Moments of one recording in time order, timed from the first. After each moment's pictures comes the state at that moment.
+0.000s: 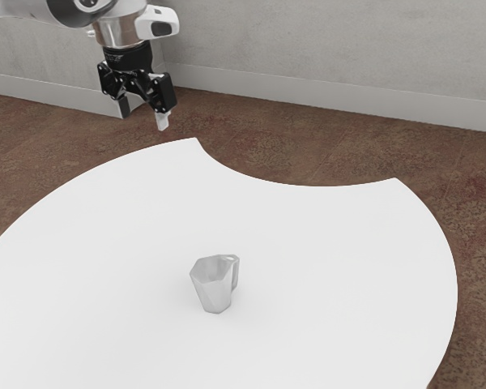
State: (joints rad) arm -0.01 0.03 -0.07 -1.48 0.06 1.54 -0.02
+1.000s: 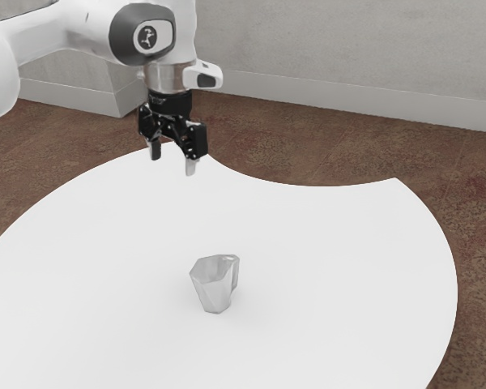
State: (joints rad) arm -0.02 0.17 -0.16 -1.47 0.08 1.47 -0.02
